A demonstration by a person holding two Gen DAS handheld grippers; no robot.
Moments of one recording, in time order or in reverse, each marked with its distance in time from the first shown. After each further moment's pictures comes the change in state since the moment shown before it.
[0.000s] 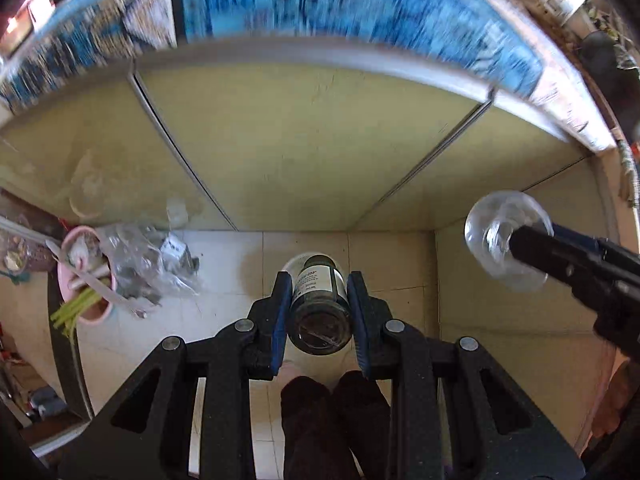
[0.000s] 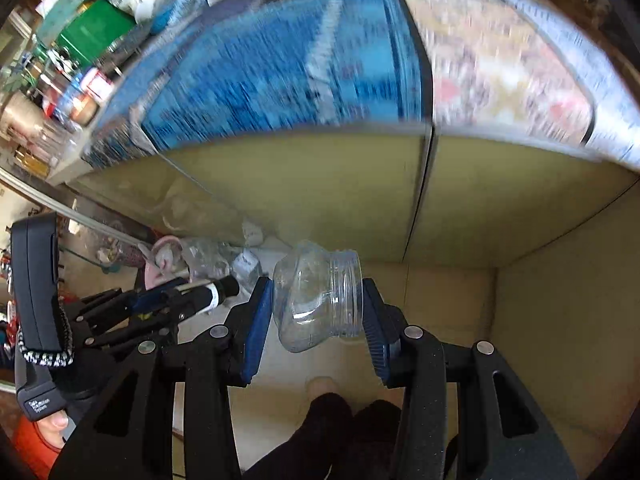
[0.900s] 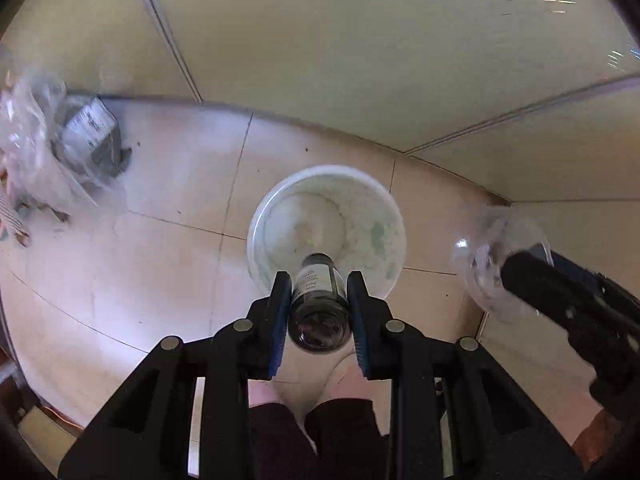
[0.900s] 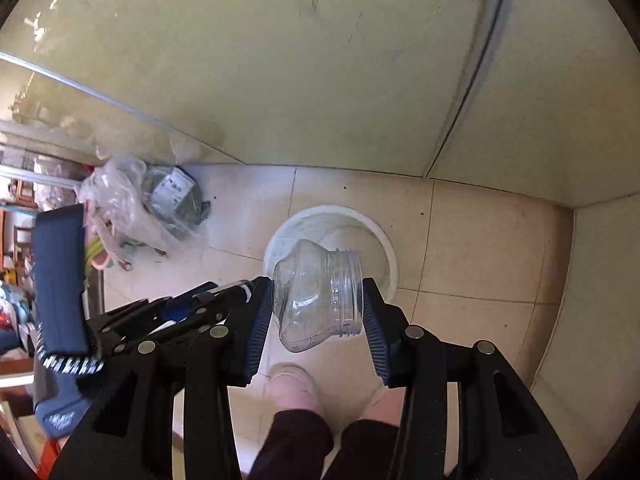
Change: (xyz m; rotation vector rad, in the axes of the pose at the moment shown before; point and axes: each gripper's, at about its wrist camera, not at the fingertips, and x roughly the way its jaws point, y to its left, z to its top) left arm 0.359 0.062 -0.080 -0.255 0.249 -0.070; right arm 0.317 -0.076 -0.060 0.000 0.270 0.008
